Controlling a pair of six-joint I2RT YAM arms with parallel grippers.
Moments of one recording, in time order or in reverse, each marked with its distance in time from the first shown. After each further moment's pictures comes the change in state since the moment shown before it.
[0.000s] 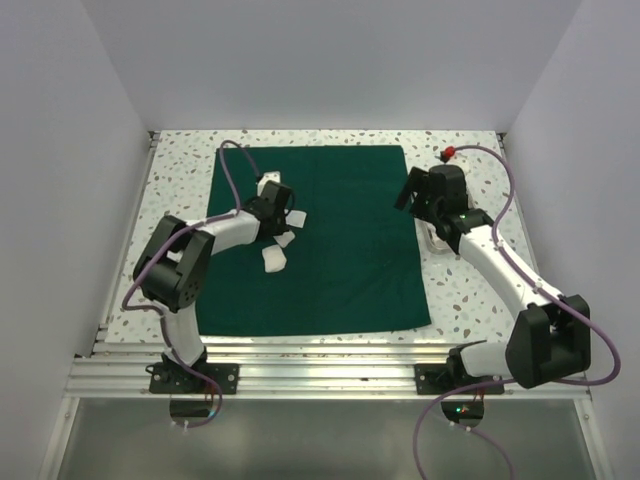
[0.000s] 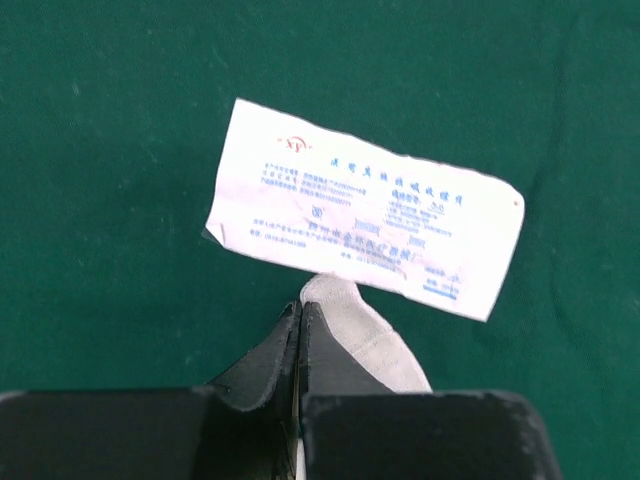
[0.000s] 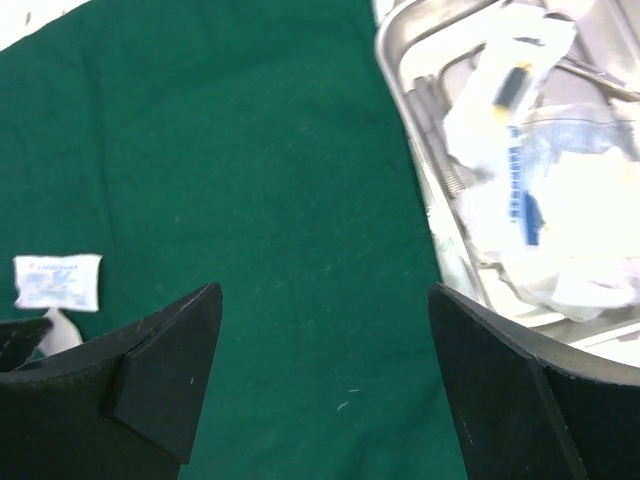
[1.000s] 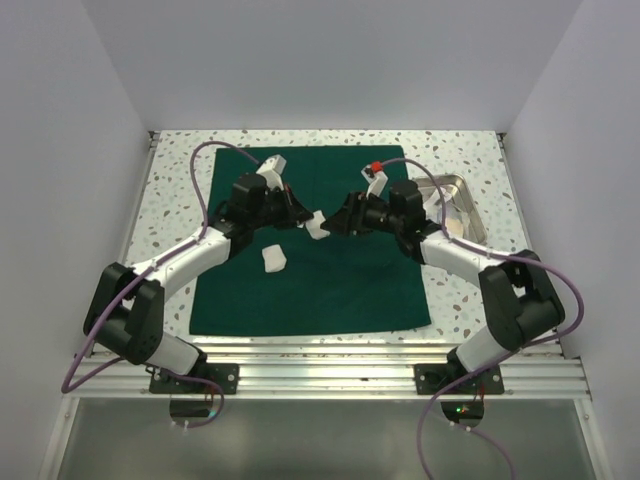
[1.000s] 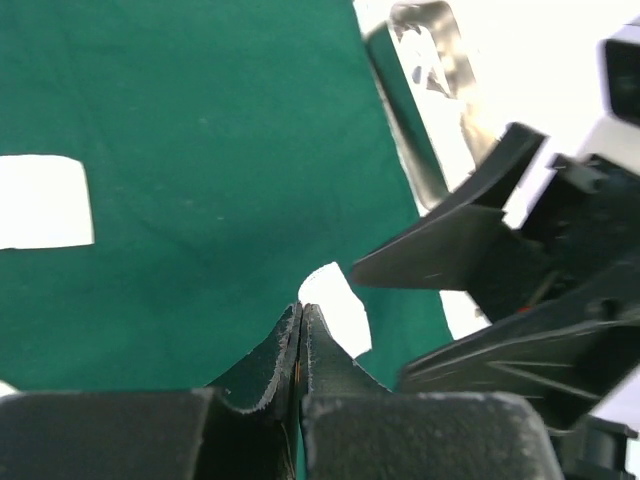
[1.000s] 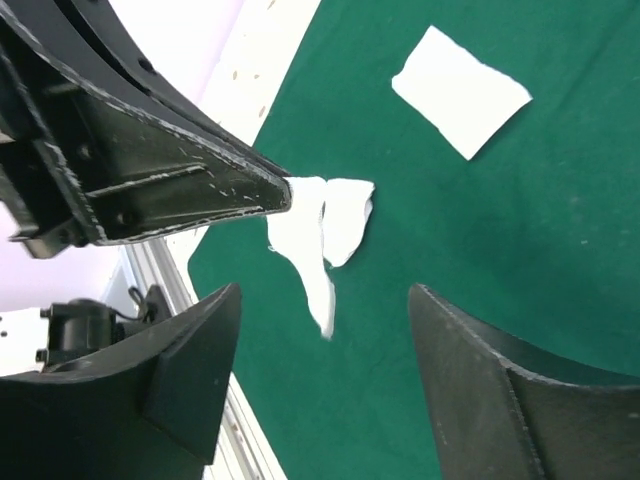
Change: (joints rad) left arm 0.000 -0.399 -0.165 0.204 0.616 -0.145; right arm 0.188 0.230 -0.136 0.634 -0.805 0.069
